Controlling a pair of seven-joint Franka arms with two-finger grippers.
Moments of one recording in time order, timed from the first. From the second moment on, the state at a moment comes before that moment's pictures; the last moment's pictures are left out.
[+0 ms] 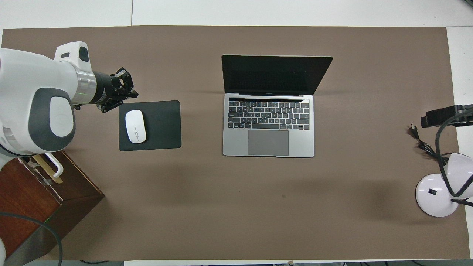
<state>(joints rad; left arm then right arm) -0.16 0.17 0.00 -1.84 -0.31 2.17 -0.71 -0.02 -0.10 -0.02 -1.64 0.03 1.54 -0.04</state>
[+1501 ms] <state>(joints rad) -0.04 -0.02 -0.02 -1.79 -0.08 1.67 -0.21 -0.02 -0.11 -0.02 -1.64 0.01 1.50 -0.03</state>
